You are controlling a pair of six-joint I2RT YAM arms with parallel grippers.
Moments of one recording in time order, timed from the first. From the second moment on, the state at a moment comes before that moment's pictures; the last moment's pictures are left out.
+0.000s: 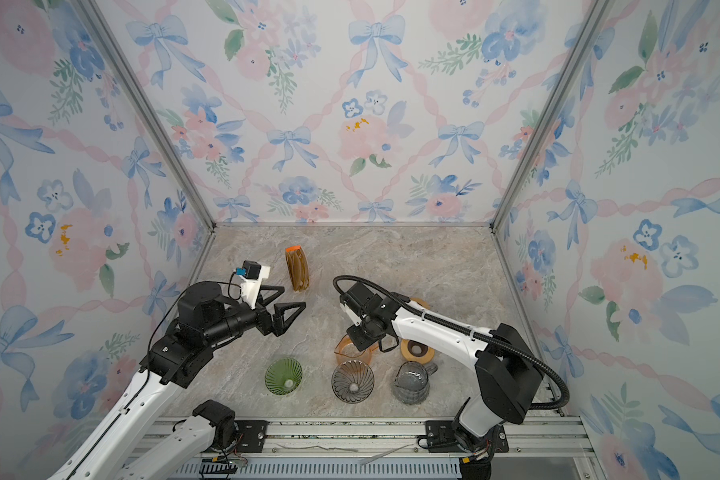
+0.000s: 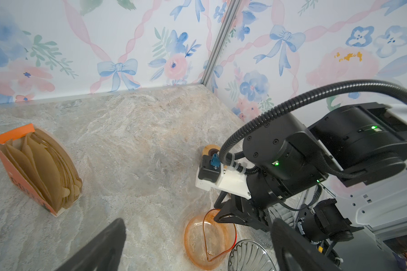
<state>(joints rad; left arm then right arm) -0.40 0.76 0.81 -0.36 0.46 -0.23 0.88 1.58 1.15 -0.78 -0.02 0.19</state>
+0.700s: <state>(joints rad) -0.39 0.76 0.81 -0.36 0.46 -0.23 0.90 1.61 1.15 -0.76 0.08 0.19</state>
